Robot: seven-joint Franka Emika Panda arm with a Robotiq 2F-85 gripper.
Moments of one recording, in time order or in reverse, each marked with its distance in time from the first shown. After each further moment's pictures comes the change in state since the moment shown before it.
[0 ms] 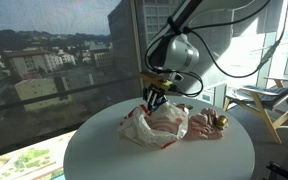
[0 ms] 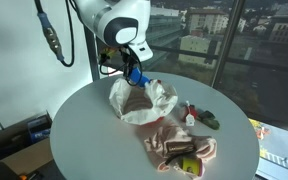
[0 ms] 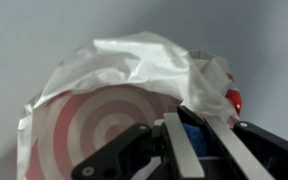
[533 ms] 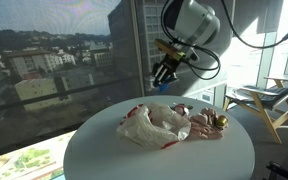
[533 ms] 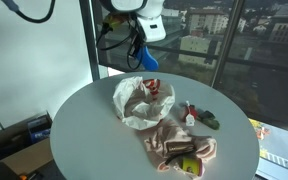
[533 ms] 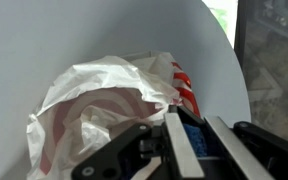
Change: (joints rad) arm -0.010 -0.256 -0.115 -0.086 0.368 -0.135 -0.131
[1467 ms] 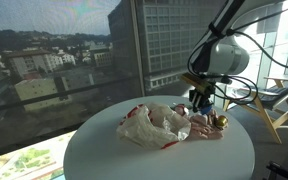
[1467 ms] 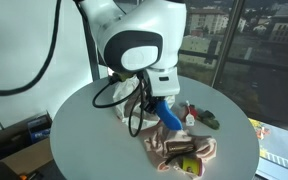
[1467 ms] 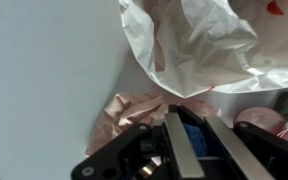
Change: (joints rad) arm 0.043 0.067 -0.209 -0.281 -0.373 0.255 0.412
